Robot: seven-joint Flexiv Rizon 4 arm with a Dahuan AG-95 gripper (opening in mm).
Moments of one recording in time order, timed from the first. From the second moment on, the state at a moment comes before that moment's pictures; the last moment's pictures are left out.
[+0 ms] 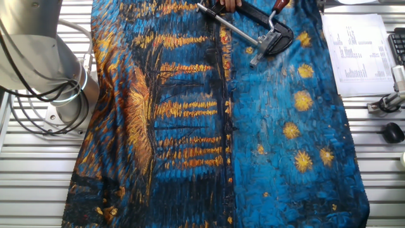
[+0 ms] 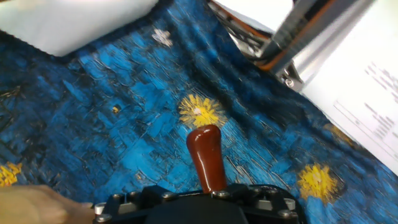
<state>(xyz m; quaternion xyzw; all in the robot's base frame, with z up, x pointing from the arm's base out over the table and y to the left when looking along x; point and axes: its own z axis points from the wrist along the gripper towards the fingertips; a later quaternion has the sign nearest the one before) 0.595 0.353 0.103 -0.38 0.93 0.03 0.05</state>
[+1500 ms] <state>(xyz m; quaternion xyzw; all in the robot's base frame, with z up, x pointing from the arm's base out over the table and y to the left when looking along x) 0.560 0.328 0.142 -0.33 0.94 0.02 0.05</state>
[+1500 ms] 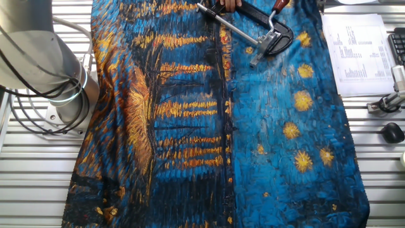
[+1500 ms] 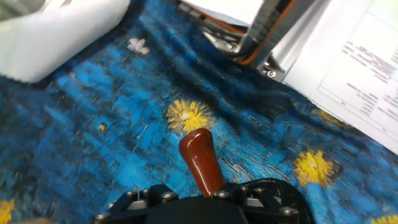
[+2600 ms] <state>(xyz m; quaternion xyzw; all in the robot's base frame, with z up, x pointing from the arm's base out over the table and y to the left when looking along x) 0.565 0.334 0.143 -0.14 0.99 0.00 0.05</state>
